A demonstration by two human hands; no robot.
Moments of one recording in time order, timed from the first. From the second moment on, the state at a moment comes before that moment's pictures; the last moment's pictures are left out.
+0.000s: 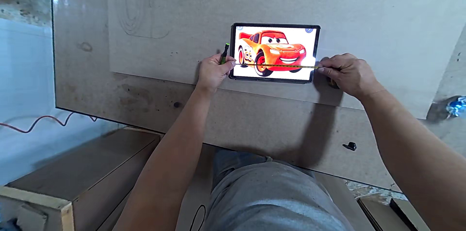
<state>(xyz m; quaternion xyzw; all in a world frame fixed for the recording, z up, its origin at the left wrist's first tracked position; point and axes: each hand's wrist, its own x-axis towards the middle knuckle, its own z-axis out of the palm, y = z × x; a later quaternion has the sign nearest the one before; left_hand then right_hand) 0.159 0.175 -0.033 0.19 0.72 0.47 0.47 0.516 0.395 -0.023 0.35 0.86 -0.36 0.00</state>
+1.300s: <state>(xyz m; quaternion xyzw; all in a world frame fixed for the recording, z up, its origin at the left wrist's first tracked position) 0.162 0.170 -0.025 0.18 0.70 0.50 0.48 0.518 0.382 -0.015 0.35 0.86 -0.37 -0.01</state>
